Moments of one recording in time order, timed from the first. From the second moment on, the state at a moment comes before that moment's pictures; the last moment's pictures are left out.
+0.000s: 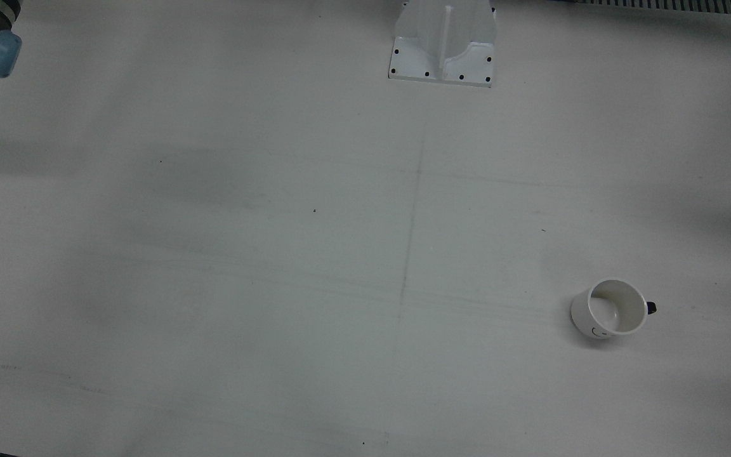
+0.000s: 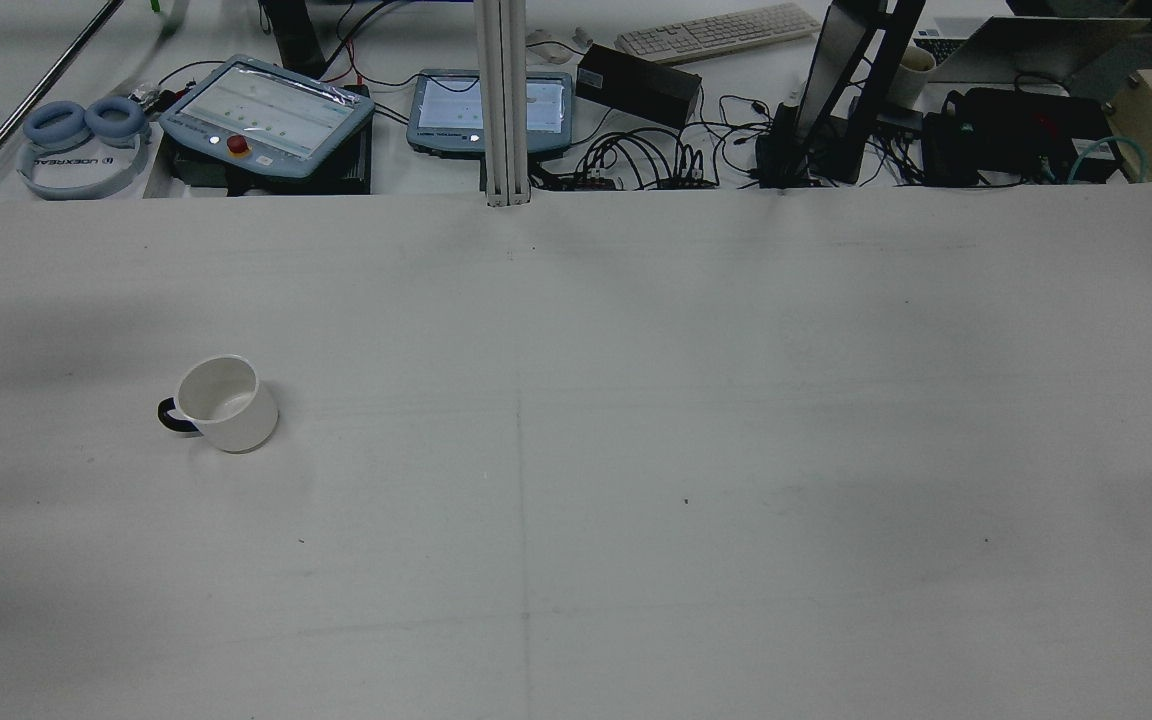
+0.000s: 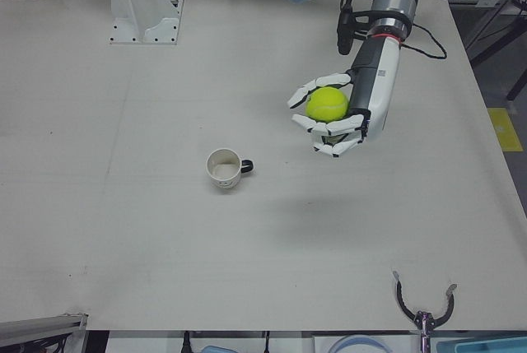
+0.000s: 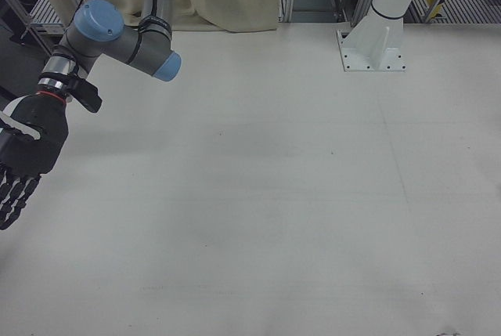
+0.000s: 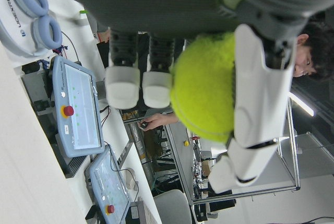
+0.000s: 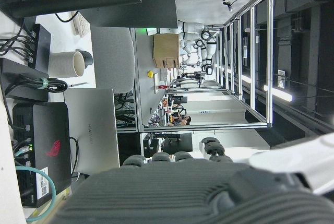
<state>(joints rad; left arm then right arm) -1.30 -1.69 -2.02 0.48 1.64 0.26 1.48 -1.45 1.48 -3.32 -1.42 0.10</state>
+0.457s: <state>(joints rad) -1.21 -1.71 -2.01 0.49 1.62 0.26 1.48 -1.45 1.47 -3.32 -1.42 0.10</state>
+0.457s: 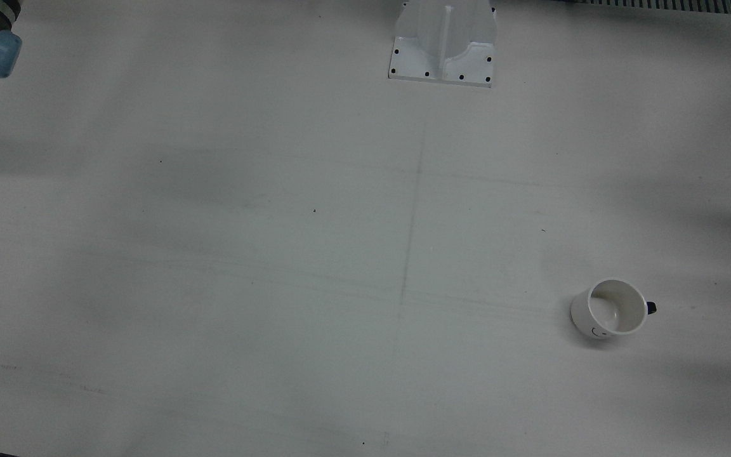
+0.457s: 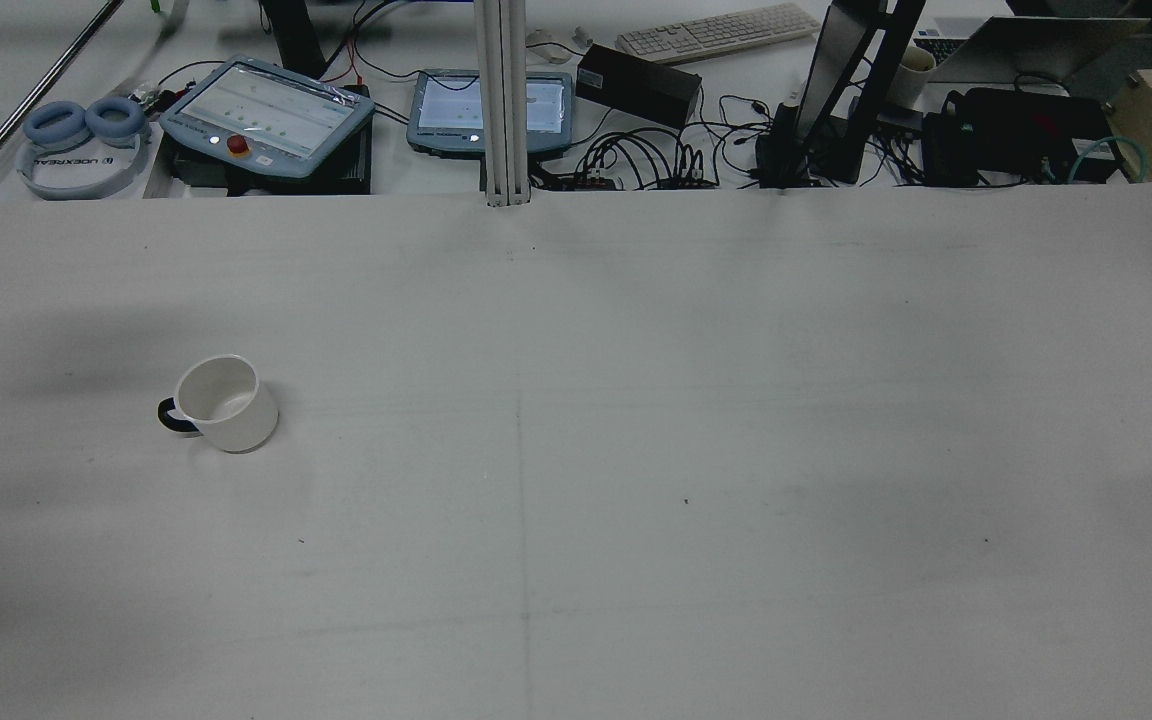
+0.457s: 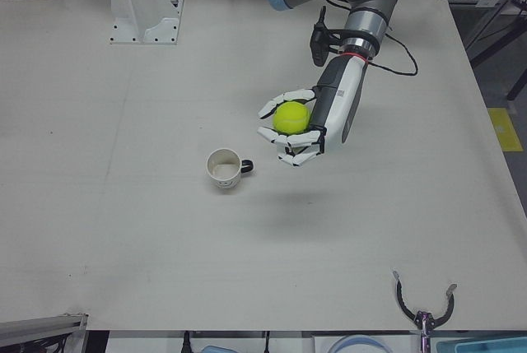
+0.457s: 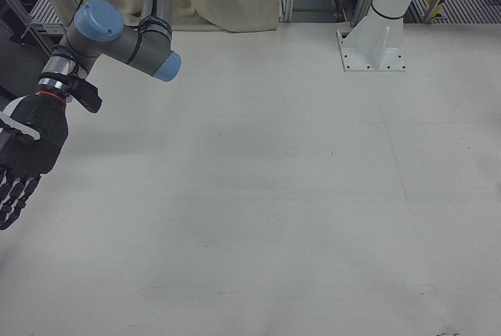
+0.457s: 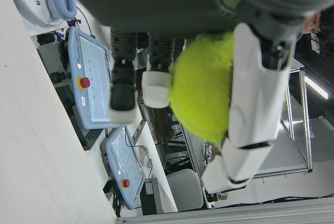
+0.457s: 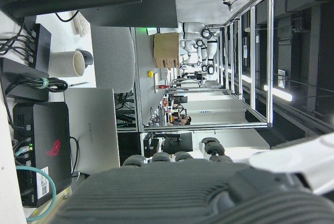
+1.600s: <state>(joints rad) -1.08 -1.75 -2.00 0.48 1.60 0.26 1.48 -1.45 1.48 -3.32 -1.42 0.10</state>
